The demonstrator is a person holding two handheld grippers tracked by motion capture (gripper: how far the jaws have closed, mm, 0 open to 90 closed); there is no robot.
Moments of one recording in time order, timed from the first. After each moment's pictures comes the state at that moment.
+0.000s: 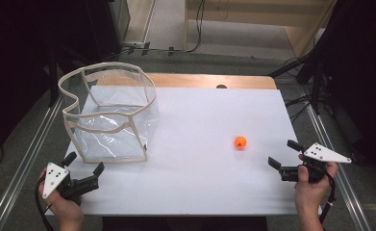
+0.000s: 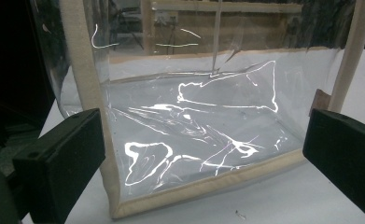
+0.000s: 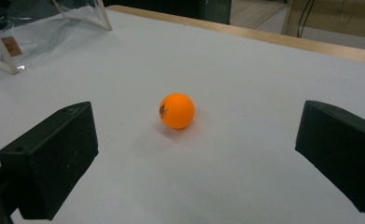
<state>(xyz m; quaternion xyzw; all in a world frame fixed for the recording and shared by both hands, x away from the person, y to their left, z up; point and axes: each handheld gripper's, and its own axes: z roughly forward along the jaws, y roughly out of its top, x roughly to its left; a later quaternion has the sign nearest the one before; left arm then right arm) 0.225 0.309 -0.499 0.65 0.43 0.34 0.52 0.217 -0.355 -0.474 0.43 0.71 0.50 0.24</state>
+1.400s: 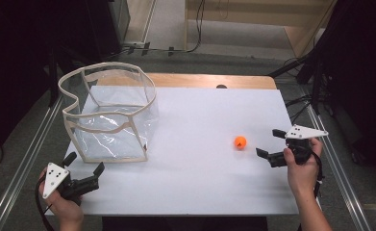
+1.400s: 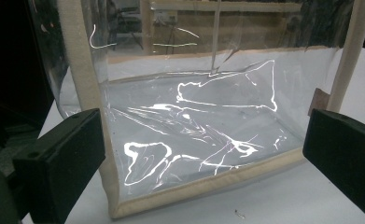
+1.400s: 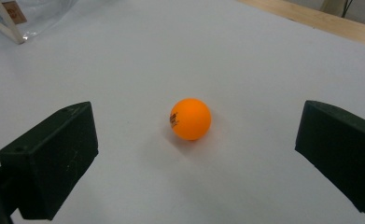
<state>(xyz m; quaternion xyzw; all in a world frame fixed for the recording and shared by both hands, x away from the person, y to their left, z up) 0.225 0.309 -0.499 0.65 0.43 0.34 0.52 0.269 -0.332 -0.456 0.40 0.78 0.44 0.17</state>
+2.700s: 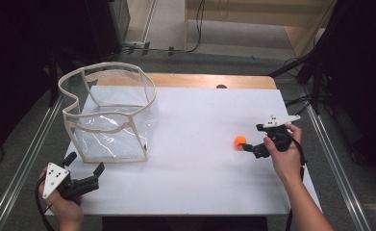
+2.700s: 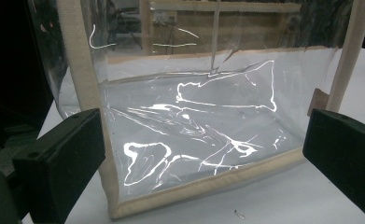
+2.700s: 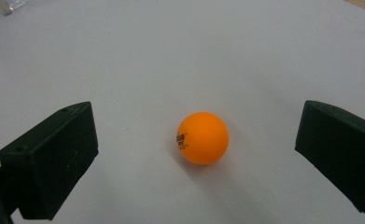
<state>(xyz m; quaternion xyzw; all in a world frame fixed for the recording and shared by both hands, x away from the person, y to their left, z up) 0.225 0.309 -0.499 0.65 0.43 0.34 0.52 0.313 -0.297 -0.459 0.38 0.83 0.39 0.13</state>
